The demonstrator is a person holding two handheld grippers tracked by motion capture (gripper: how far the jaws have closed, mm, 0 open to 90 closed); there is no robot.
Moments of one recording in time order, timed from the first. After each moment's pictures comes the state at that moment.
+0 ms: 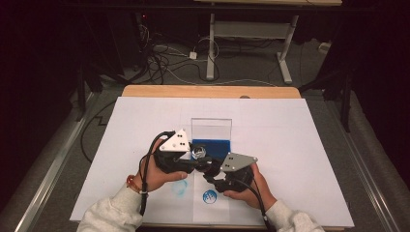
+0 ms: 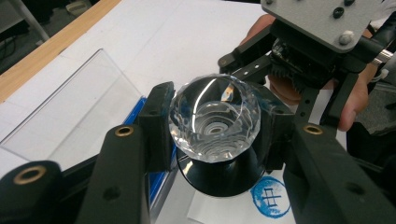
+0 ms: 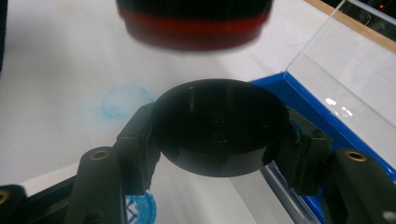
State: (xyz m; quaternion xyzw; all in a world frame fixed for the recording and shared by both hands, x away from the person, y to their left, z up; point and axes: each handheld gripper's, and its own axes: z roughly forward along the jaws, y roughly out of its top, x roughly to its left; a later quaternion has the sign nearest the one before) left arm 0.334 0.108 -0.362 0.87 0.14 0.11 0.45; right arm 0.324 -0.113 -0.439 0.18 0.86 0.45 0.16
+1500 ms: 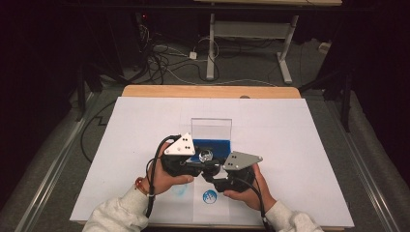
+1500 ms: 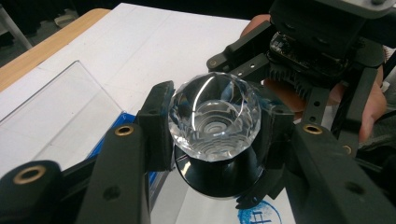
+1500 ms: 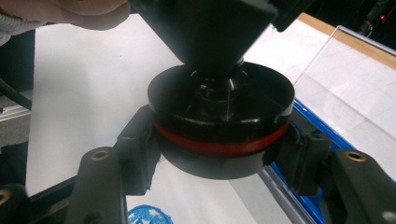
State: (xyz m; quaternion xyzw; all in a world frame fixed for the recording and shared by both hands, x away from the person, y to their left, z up) left arm 0.331 0.095 -0.376 0.86 0.13 0.10 0.48; right arm 0.318 -0.116 -0.428 0.19 0.85 0.48 0.15
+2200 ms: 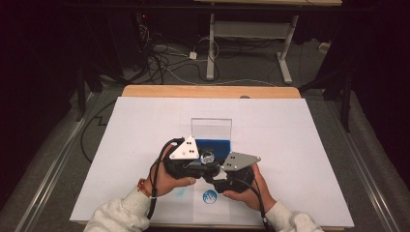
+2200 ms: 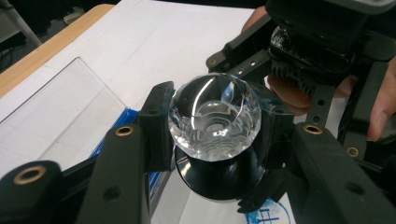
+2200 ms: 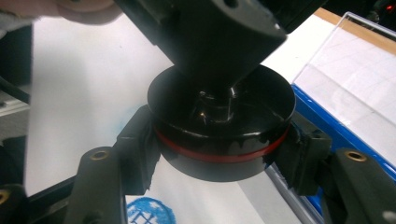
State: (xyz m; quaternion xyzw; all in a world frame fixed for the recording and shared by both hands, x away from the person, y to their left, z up) left arm 0.328 0.090 -0.379 0.87 0.13 0.11 0.46; right arm 0.319 -0.115 -0.433 0.19 0.85 0.47 0.15
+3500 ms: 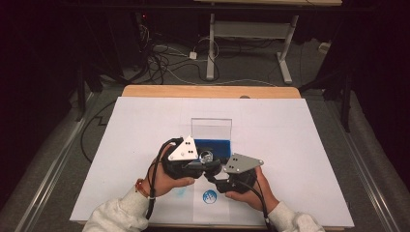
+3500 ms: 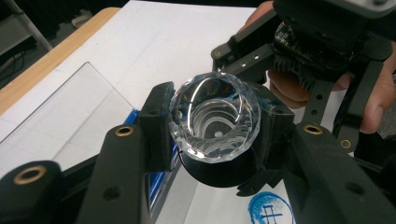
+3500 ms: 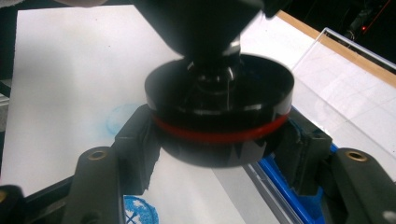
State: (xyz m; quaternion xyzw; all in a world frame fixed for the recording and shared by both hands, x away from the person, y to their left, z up) left arm 0.324 0.094 -0.371 0.87 0.13 0.13 0.46; right arm 0.317 -0.120 -0.433 0.18 0.84 0.47 0.18
